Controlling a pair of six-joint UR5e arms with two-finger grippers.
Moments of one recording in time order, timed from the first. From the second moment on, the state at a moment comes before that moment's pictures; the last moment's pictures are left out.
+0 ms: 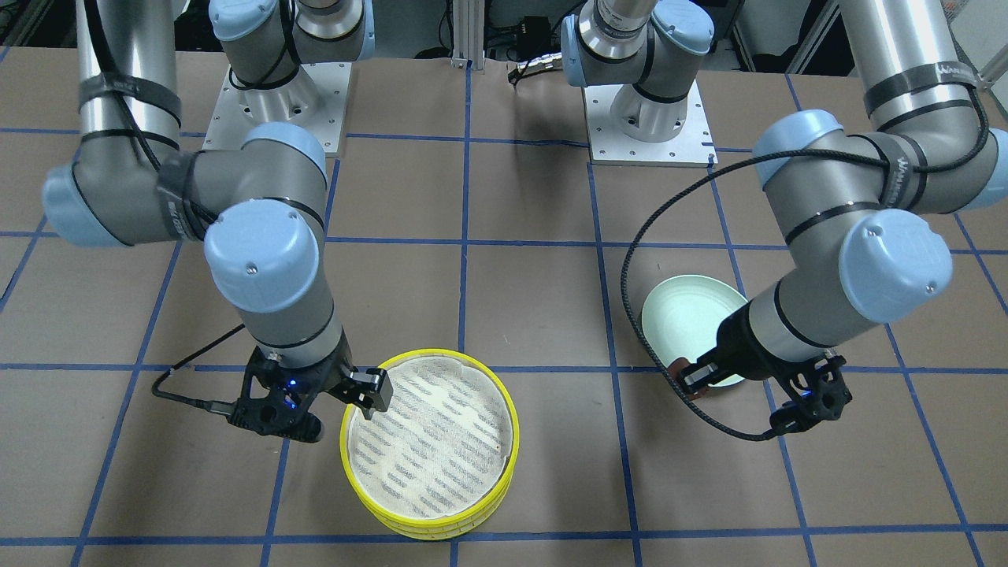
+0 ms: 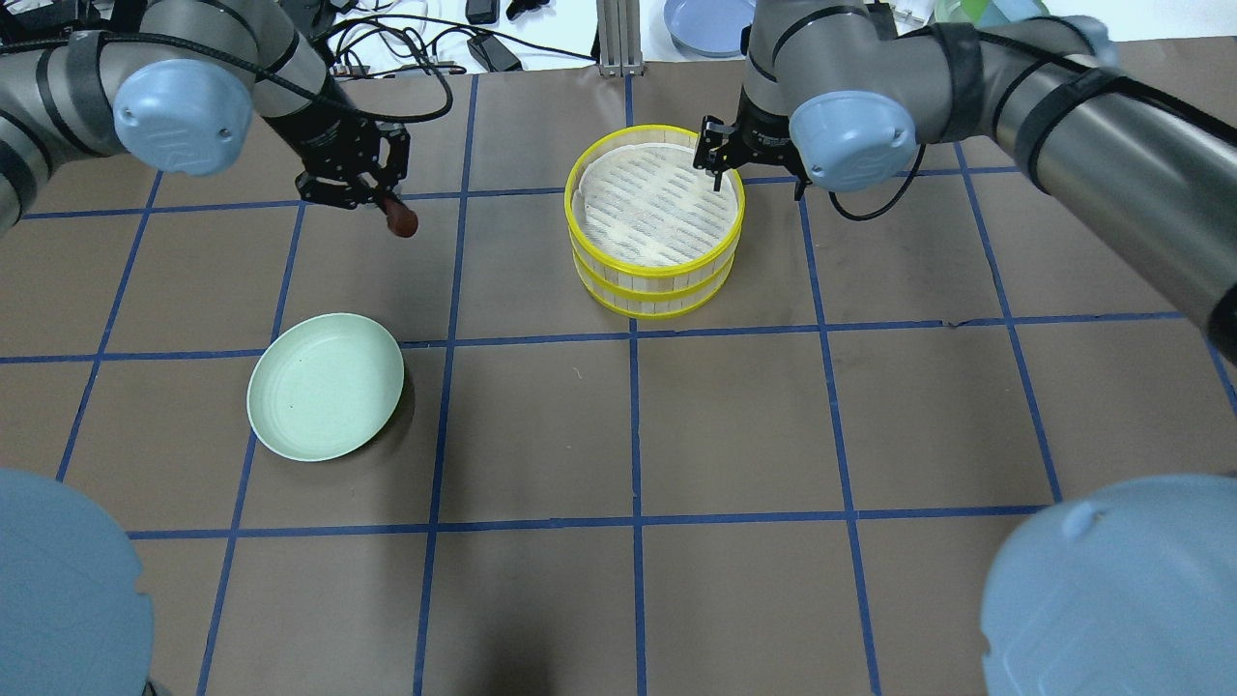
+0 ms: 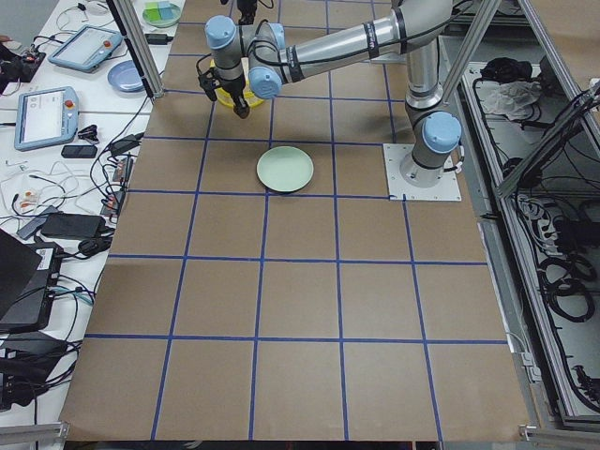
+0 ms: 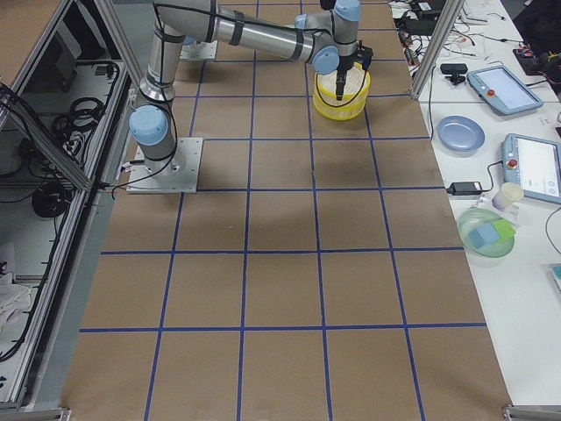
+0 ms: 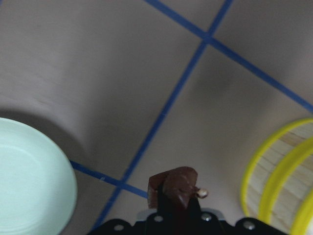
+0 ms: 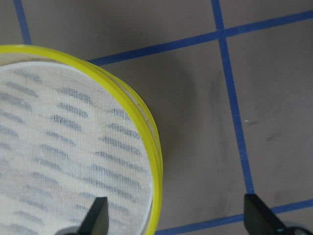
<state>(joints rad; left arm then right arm) -1.50 -1.95 -1.47 -1.26 1.34 -0.48 1.68 -1.18 1.47 -1.97 -1.58 0.28</state>
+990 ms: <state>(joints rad) -1.68 -2.05 -1.50 -0.82 0.97 -0.82 1.49 -1.56 1.48 -1.59 -1.53 -0.08</state>
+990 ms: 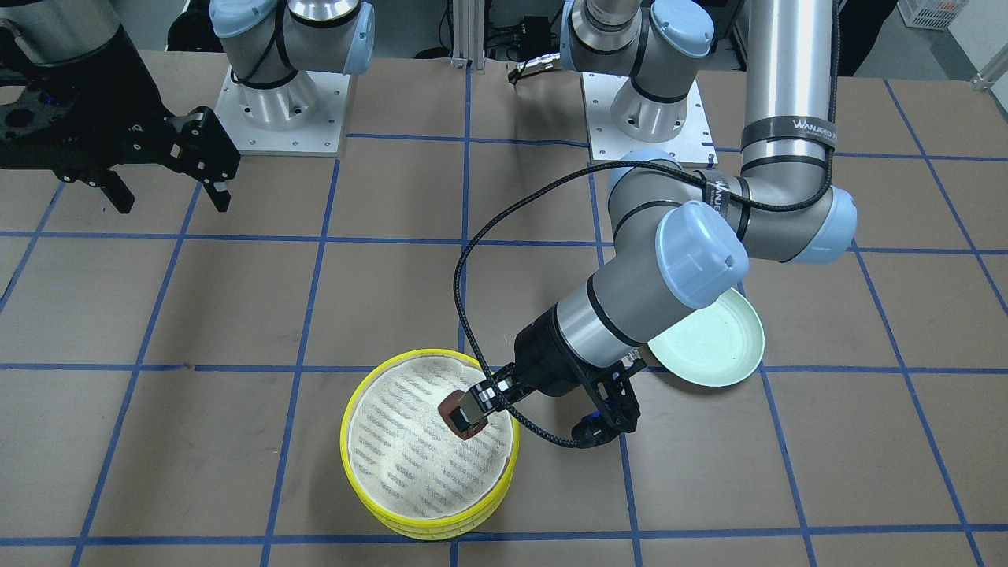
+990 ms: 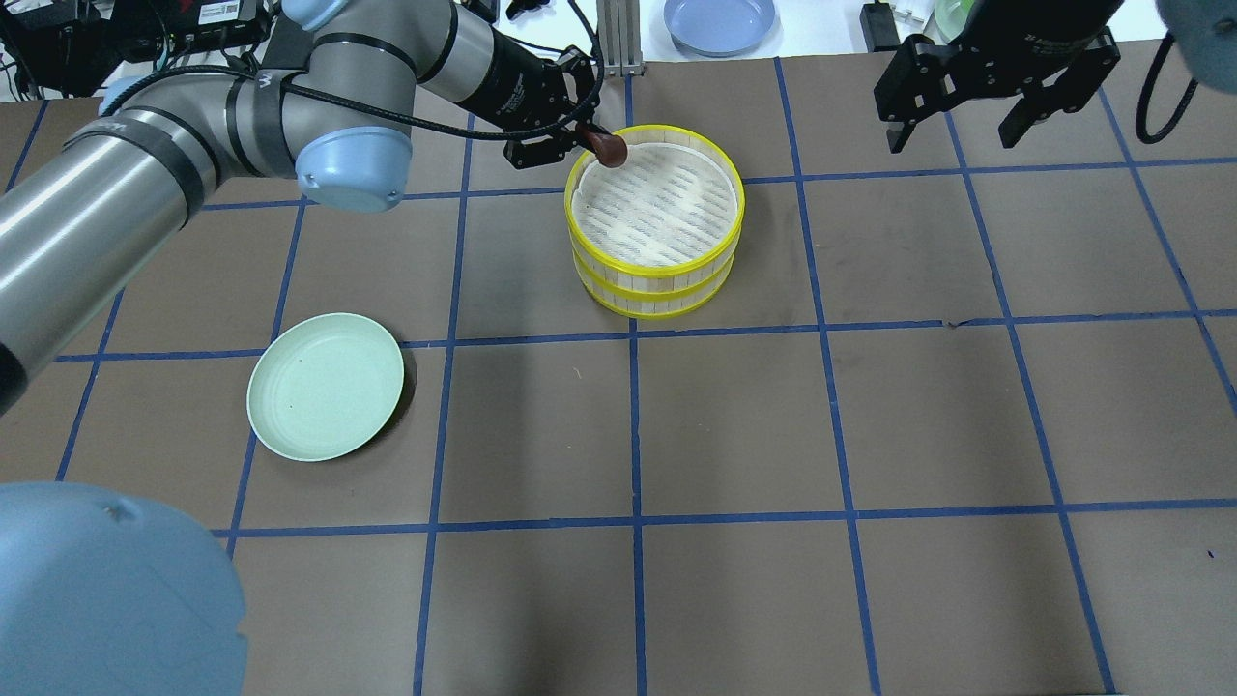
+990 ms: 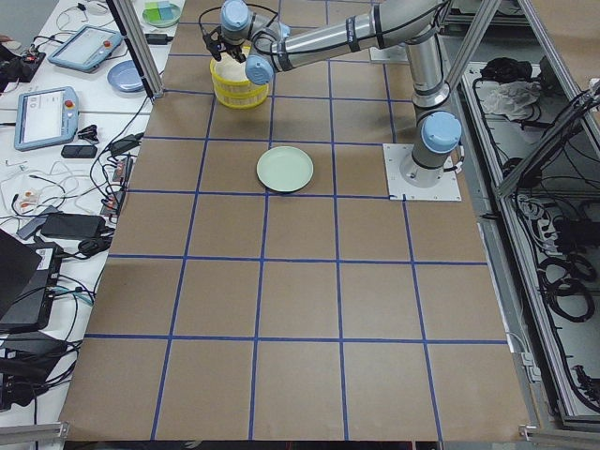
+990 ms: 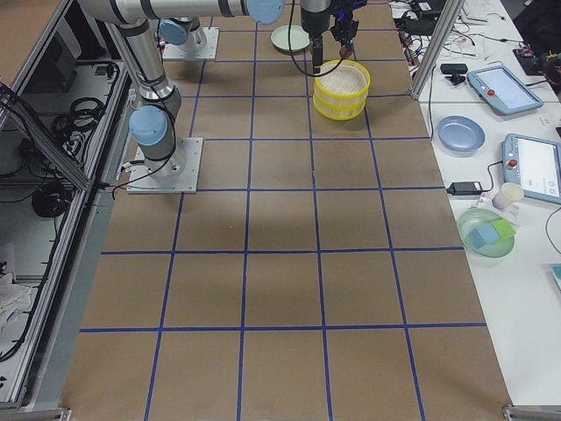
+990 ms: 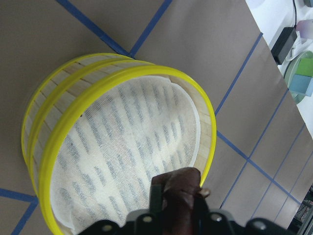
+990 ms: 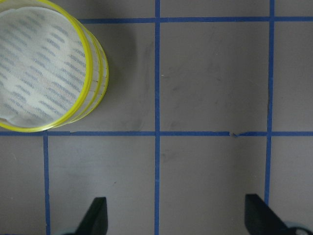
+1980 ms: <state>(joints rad) -1.65 -1.99 -1.47 -0.97 1.27 -0.50 1.55 -1.56 1.50 -1.62 -1.54 0.08</state>
